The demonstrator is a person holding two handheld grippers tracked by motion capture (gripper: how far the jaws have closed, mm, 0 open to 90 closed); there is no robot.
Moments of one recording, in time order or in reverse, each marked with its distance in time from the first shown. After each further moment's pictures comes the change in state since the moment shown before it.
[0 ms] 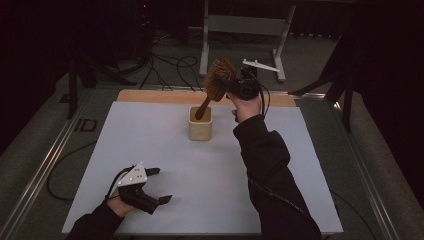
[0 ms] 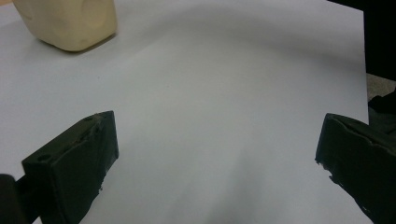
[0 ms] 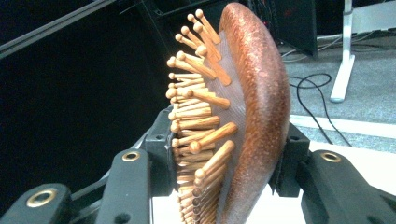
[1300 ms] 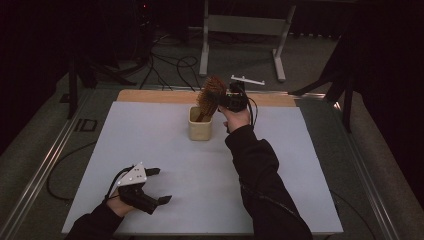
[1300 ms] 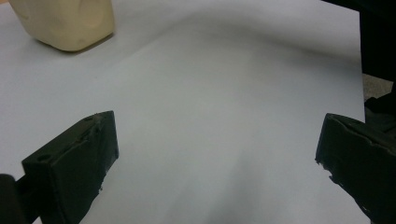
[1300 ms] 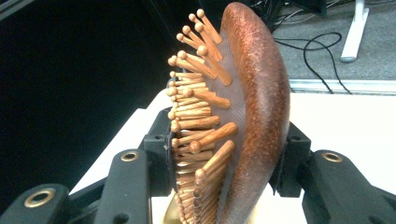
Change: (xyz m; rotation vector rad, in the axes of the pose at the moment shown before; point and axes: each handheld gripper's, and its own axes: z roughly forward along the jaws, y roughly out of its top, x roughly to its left) left arm 0.000 -0.001 0.000 -0.003 -0.013 -0.007; right arm -0.015 -0.049 0.038 0.116 0.002 0.068
